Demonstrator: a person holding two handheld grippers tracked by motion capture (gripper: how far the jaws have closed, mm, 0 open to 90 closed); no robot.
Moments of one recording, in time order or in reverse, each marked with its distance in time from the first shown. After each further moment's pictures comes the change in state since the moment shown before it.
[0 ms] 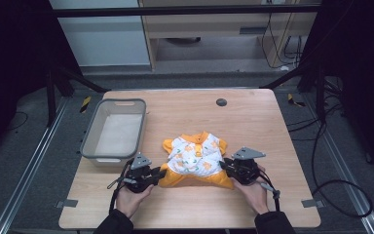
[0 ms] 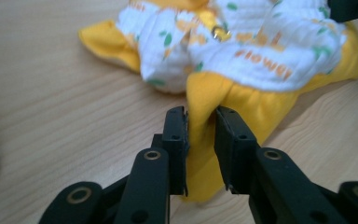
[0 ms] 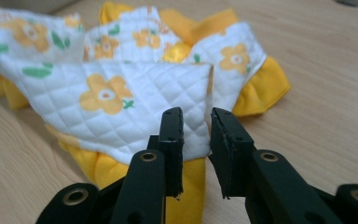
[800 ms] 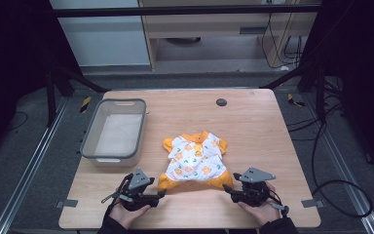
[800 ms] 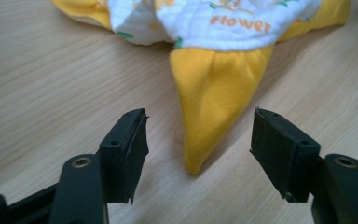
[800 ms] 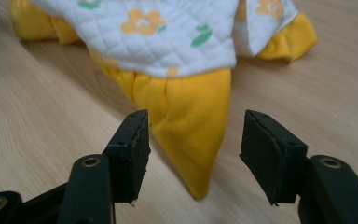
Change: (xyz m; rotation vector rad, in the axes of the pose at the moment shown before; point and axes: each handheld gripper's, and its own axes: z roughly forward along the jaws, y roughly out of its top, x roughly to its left) left arm -0.022 -0.031 -0.024 0.015 -0.022 0.121; right arm 0.016 -0.046 -0.036 0.007 0.062 -0.058
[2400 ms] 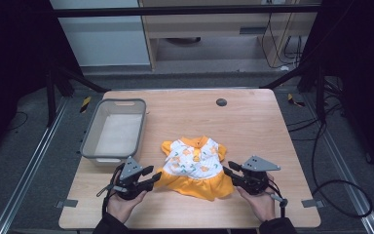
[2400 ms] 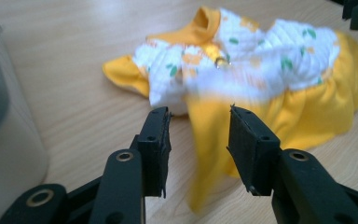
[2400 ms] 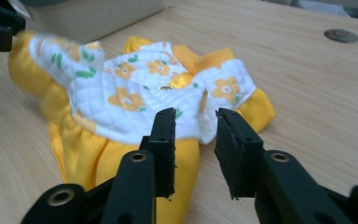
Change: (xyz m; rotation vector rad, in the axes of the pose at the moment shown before) left arm 0.011 0.030 -0.027 -0.176 0.067 -0.044; right arm -0.009 0.032 -0.003 -0.182 -0.008 0.043
